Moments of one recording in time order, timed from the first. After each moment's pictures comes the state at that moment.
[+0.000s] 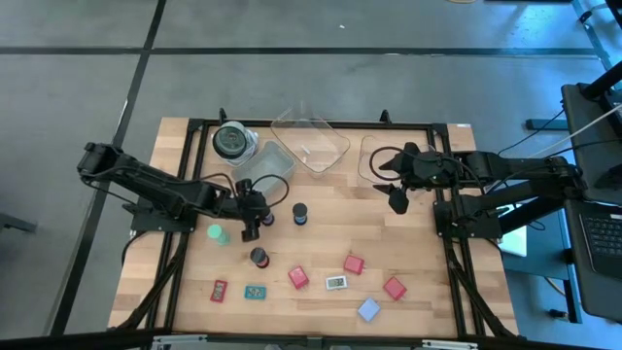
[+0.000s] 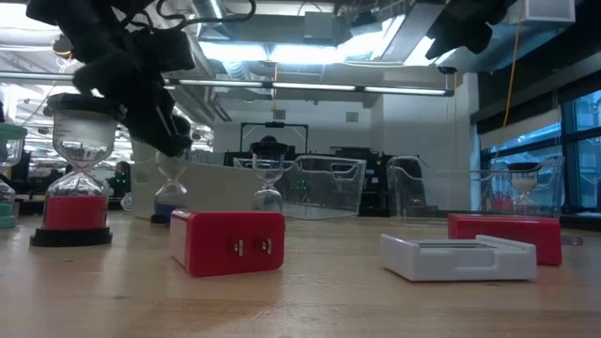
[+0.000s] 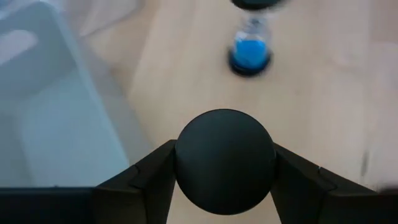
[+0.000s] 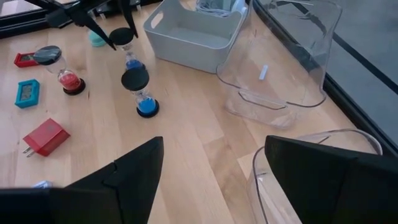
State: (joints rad) left arm -0.20 1.19 0.64 -0.44 -0.39 -0.34; right arm 0.06 0.95 0.99 -0.72 0.28 0.29
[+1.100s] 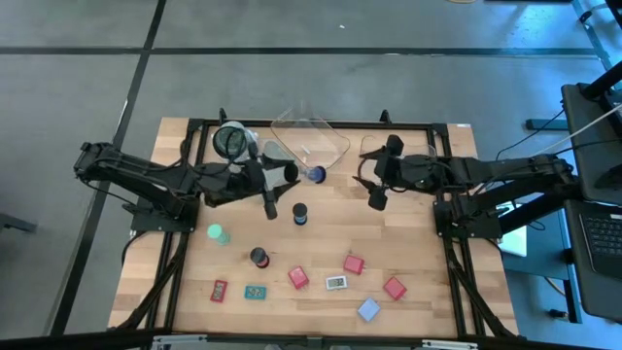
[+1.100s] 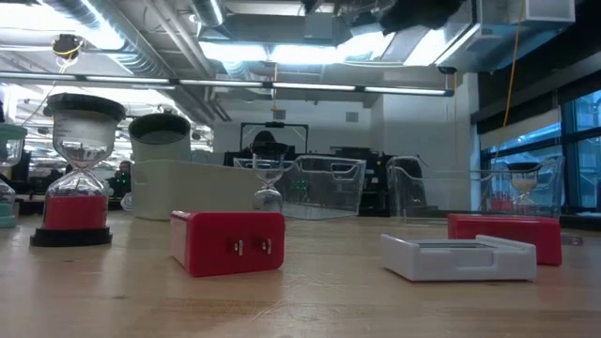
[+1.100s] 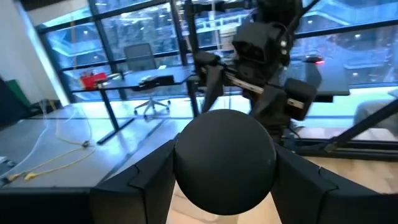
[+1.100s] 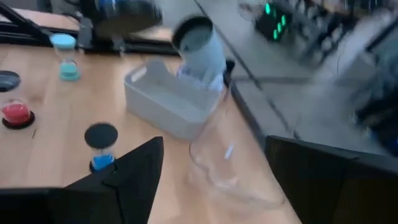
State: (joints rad) left arm -0.20 1.15 0.96 0.15 -0.57 0.11; right arm 0.10 1.09 0.99 -0.35 0.46 -0.10
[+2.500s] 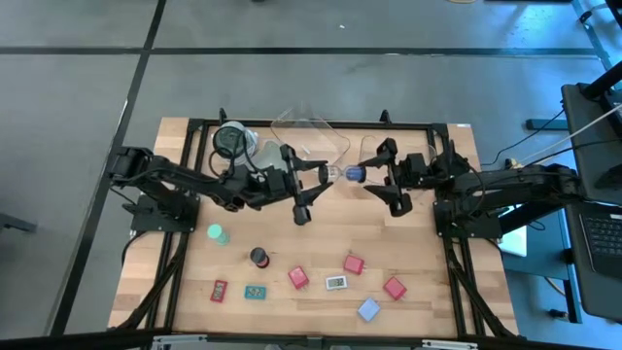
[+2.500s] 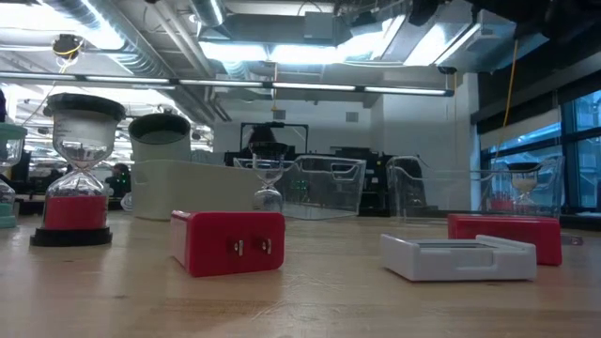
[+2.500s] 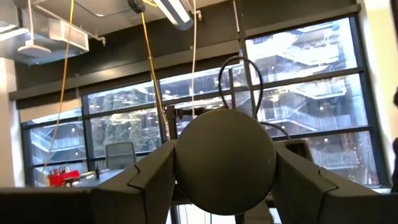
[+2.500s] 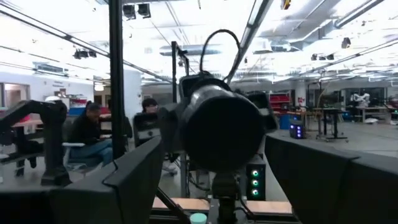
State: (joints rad) left arm -0.11 1.53 0.96 1.03 -0.31 0.27; right arm -0.06 1.00 0.53 0.83 -0.20 0.11
